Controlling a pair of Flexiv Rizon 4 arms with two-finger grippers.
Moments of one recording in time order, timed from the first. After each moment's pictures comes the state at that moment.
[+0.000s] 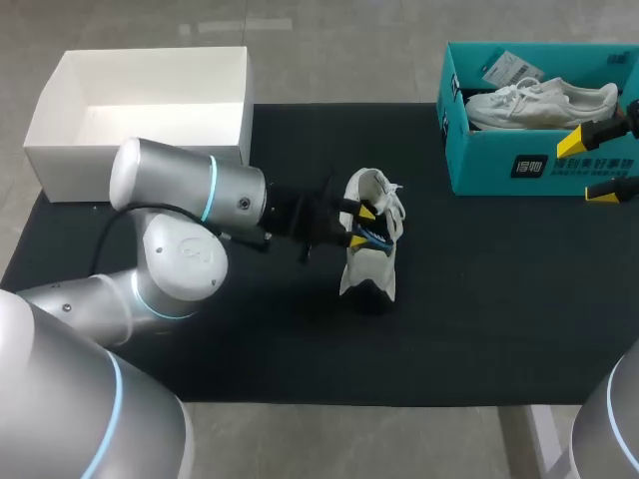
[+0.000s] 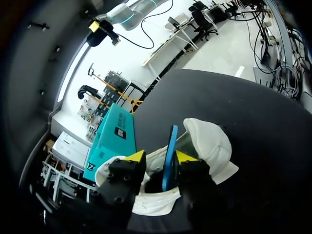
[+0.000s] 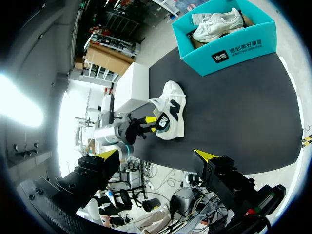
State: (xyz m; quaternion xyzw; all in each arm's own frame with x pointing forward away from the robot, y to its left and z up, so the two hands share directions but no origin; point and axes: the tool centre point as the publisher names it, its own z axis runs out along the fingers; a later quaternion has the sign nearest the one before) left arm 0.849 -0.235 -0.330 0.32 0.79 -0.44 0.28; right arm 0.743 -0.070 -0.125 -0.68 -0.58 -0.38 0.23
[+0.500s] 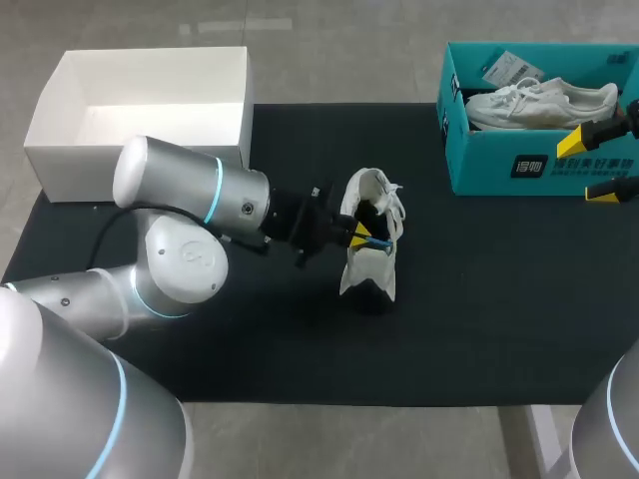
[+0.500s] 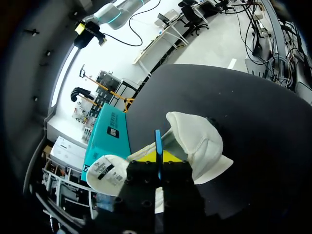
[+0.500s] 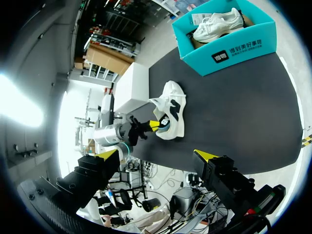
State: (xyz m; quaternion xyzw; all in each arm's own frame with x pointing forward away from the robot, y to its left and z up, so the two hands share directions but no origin) left arm 0.849 -0.233 -0.346 0.35 0.80 -0.41 0.27; right arm 0.743 -0.070 -0.125 -0.68 -0.58 -0.38 0.23
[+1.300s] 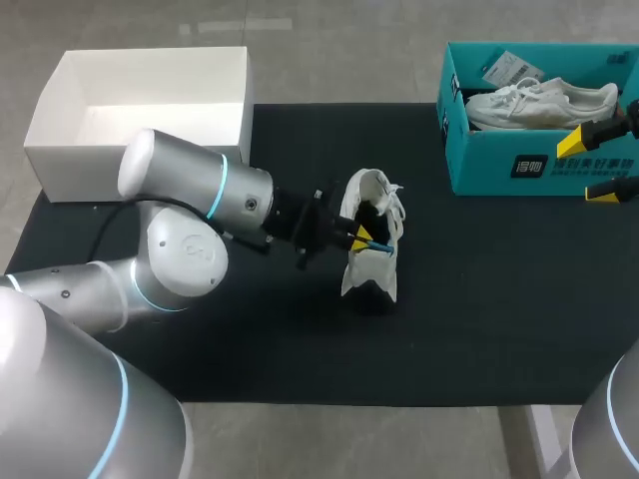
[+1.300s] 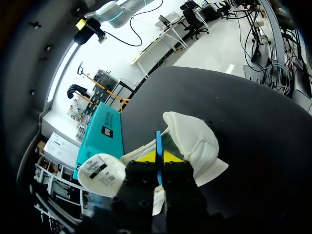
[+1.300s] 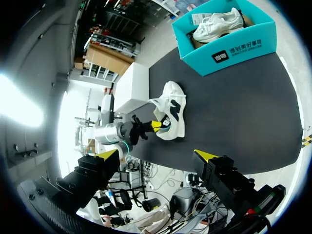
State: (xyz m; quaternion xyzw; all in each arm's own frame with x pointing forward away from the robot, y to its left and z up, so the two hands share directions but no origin) left arm 0.842 -0.235 -0.351 0.34 0.81 -0.42 0.24; right arm 0.743 -0.070 -0.125 -0.68 -0.58 -0.38 0.23
